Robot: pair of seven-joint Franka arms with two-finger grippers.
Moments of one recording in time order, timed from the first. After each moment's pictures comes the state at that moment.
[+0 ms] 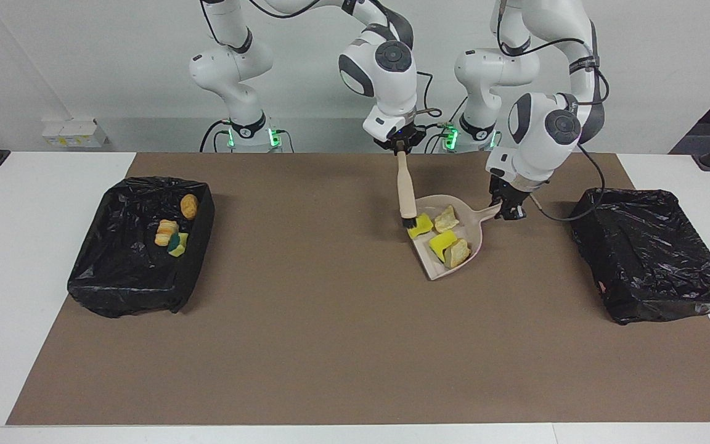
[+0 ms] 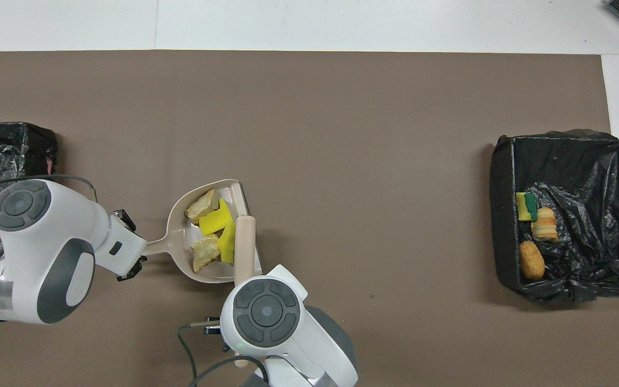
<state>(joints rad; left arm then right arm) -0.07 -0.08 -0.11 -2.31 -0.07 2.08 1.18 0.52 0.11 0.37 -1.94 0.26 2.00 0.76</state>
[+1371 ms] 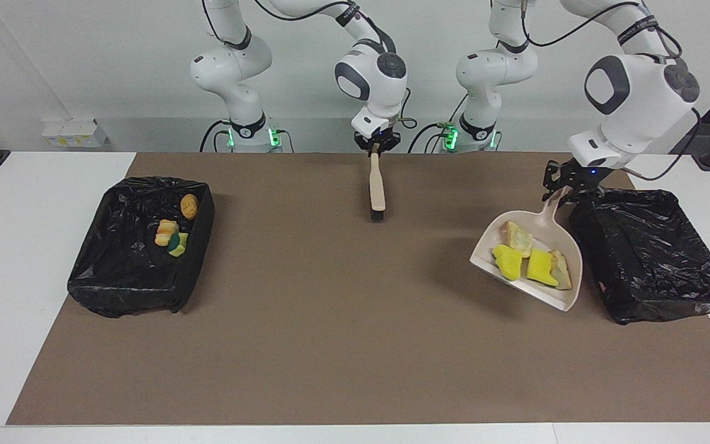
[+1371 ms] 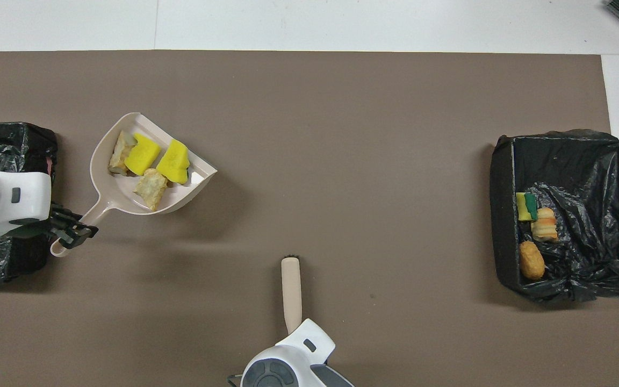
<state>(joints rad) 0.21 -0.10 -0.10 -2.01 -0.18 1.83 0.67 0.64 0.03 0.38 -2.26 0.13 2.16 0.98</state>
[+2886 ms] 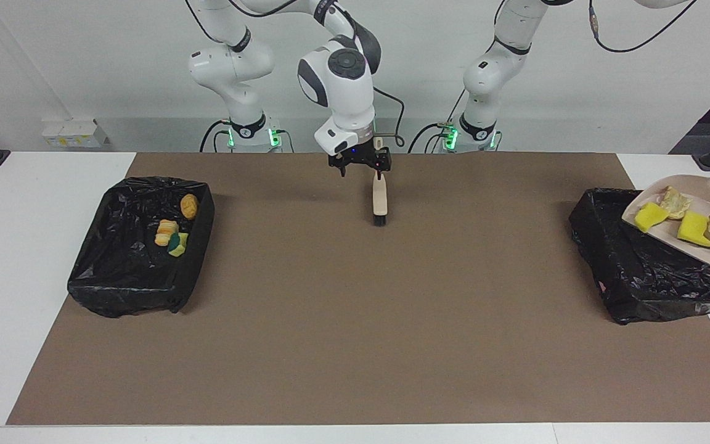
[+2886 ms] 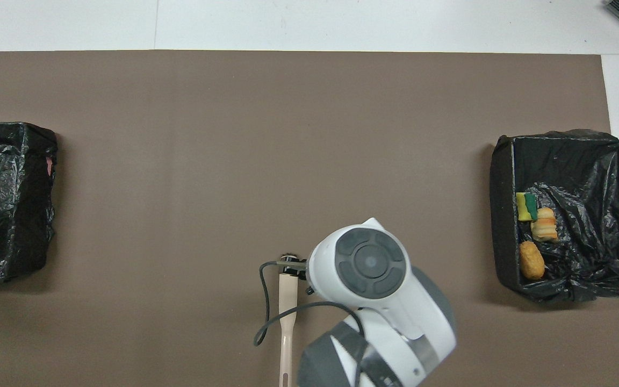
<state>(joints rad) 0.65 0.11 -0.10 -1.70 0.45 1.92 1.46 0.26 0.02 0.36 -1.95 0.14 1.96 0.77</state>
